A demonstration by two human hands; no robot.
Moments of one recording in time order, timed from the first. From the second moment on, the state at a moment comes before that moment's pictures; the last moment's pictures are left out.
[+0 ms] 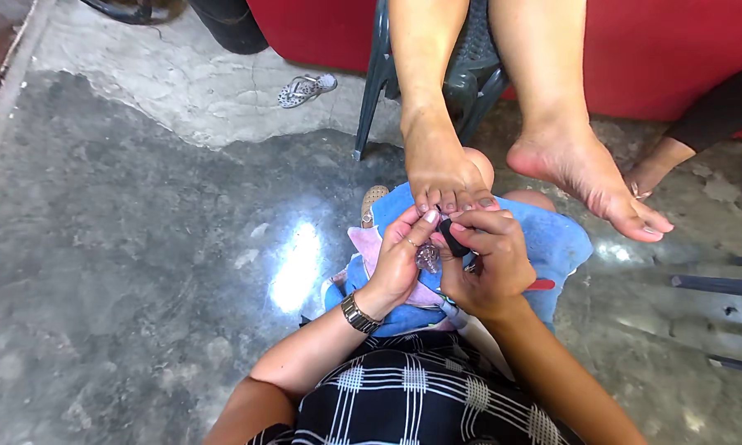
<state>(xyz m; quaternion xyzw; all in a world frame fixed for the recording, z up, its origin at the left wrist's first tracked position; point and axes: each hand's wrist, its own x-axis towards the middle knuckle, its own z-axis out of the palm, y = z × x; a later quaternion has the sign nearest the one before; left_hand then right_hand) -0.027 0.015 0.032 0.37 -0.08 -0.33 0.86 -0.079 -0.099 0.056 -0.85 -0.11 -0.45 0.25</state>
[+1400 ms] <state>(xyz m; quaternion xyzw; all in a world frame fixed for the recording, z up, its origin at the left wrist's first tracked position) -0.035 0.008 0.039 0.38 -0.09 -0.32 0.86 -0.087 -0.103 0.065 -0.86 -0.09 -0.44 0.24</state>
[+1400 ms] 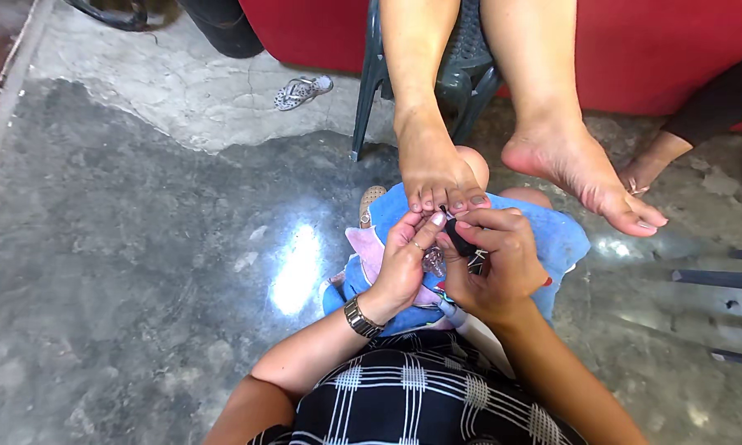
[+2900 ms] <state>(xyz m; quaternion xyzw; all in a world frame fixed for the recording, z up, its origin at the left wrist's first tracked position) -0.040 0.002 0.043 0.40 -0.10 -0.31 0.86 -0.093 -0.114 0.072 -0.85 -0.08 -0.45 0.25</state>
